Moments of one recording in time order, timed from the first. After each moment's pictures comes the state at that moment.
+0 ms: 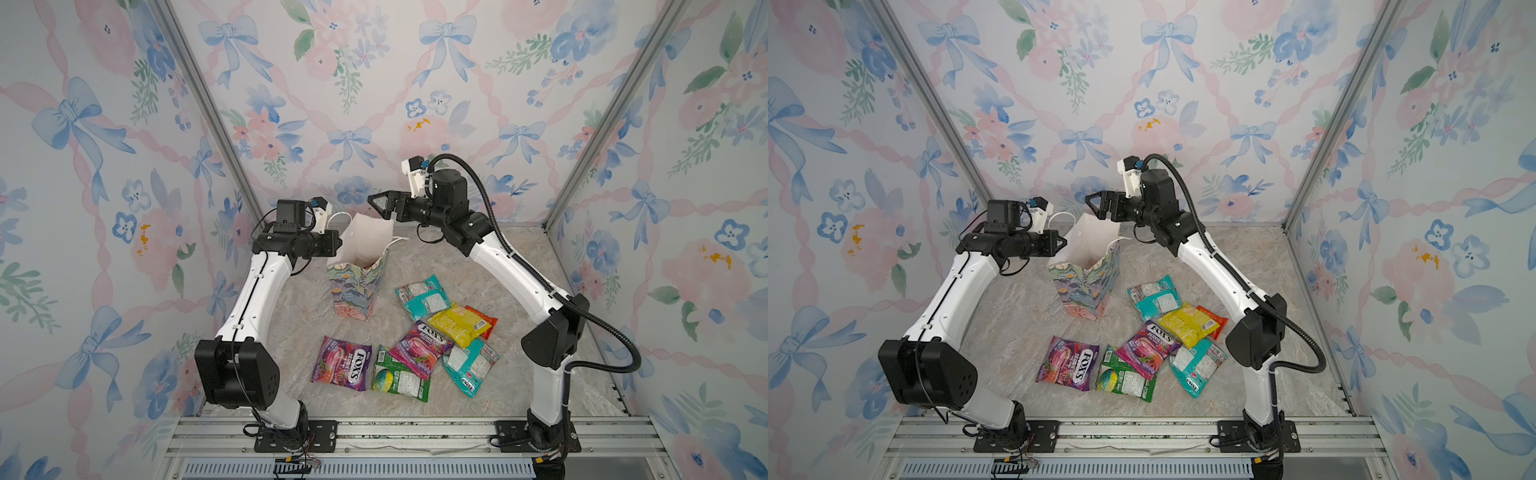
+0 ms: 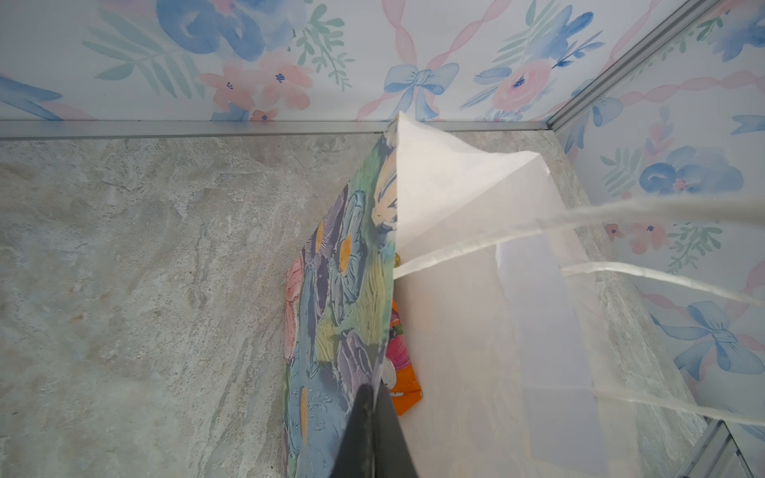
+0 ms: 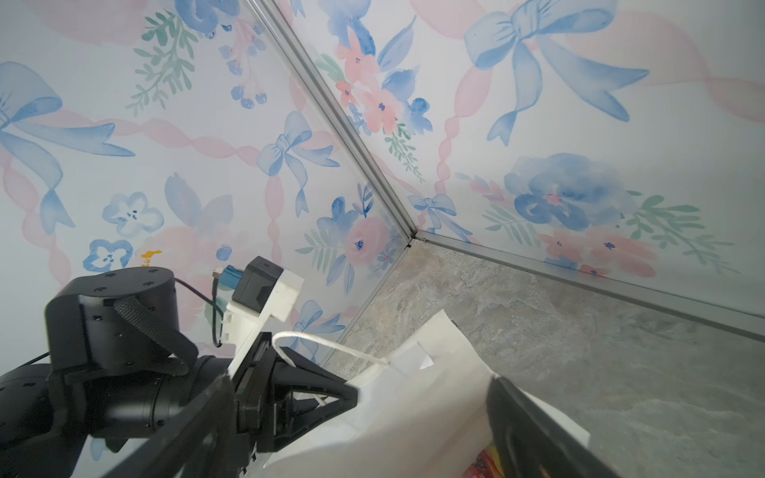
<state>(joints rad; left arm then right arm) -0.05 1.56 1.54 -0.73 0.45 -0.07 0.61 1.99 2.13 -0.32 -0.35 0.51</state>
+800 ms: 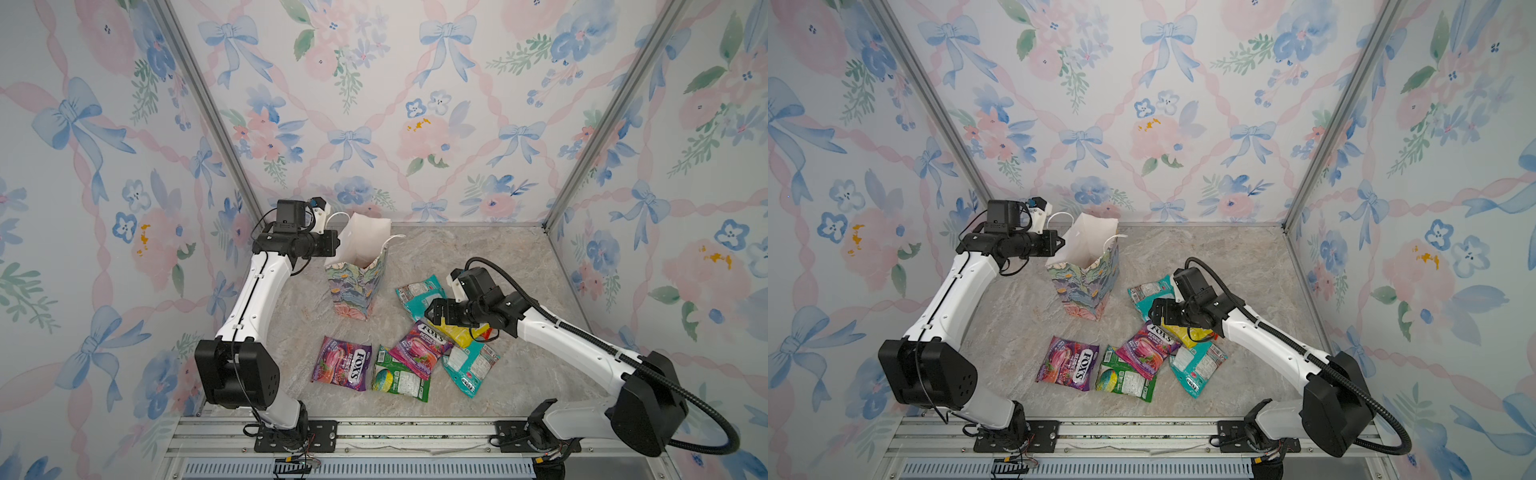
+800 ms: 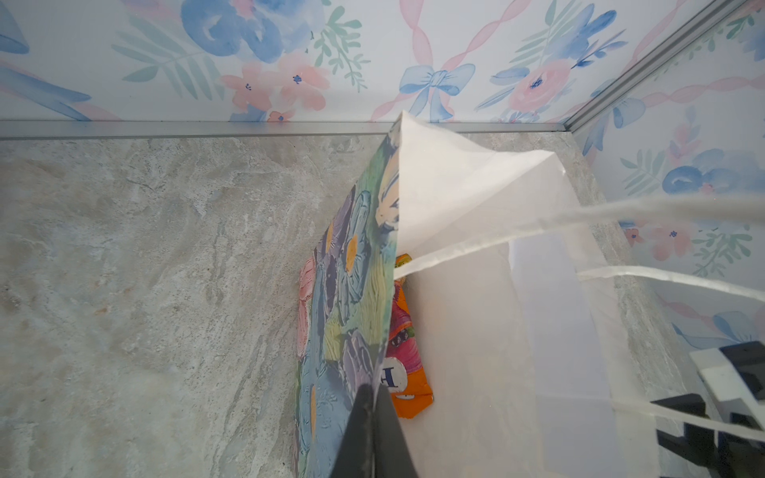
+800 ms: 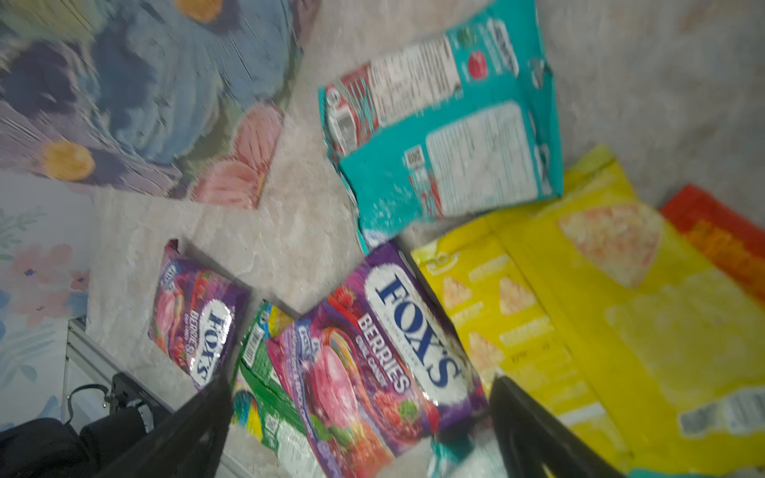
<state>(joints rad) -0.05 1.56 1.54 -0.73 0.40 -0.07 0.65 1.33 0.95 -0.59 -0.17 0.62</state>
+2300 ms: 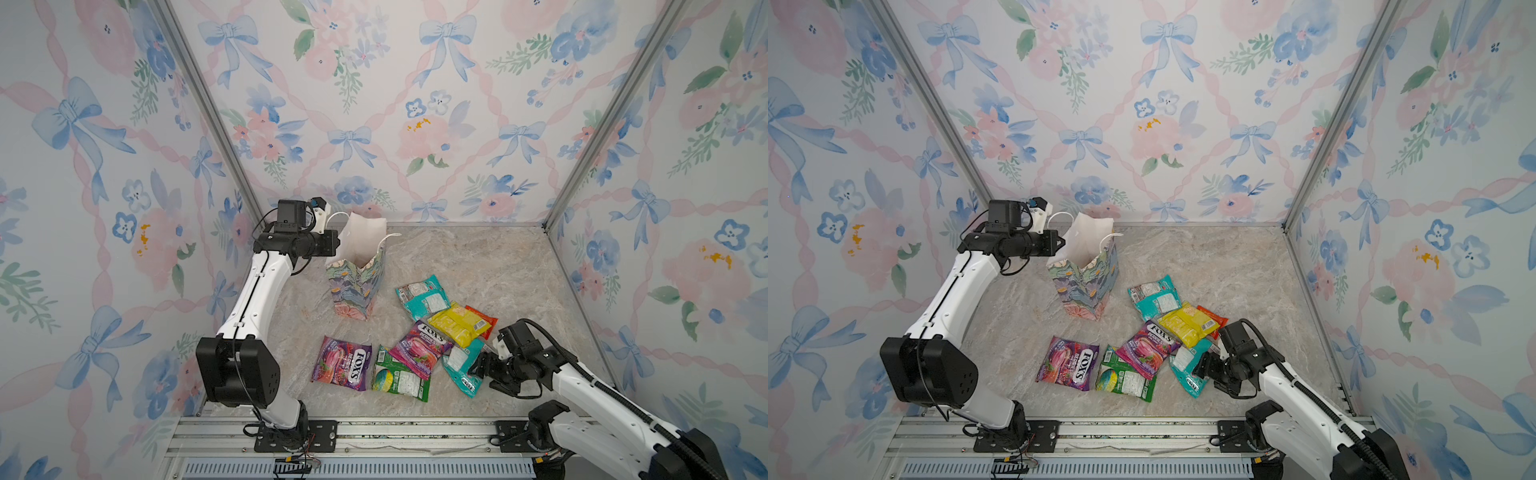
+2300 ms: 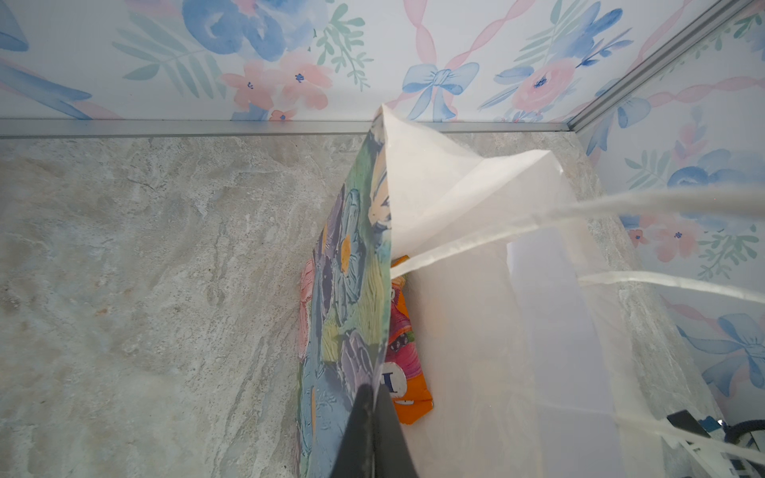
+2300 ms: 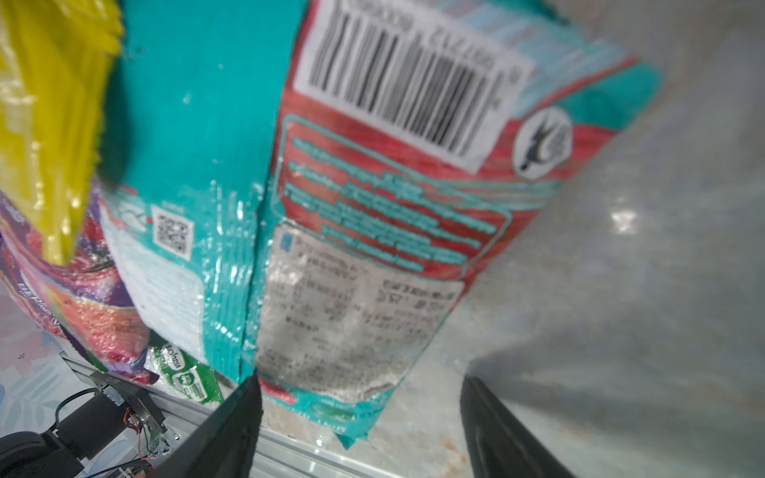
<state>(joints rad) -0.05 1.57 1.54 -0.72 0.40 -0.07 0.40 0.92 0.41 -0.74 -0.34 0.81</state>
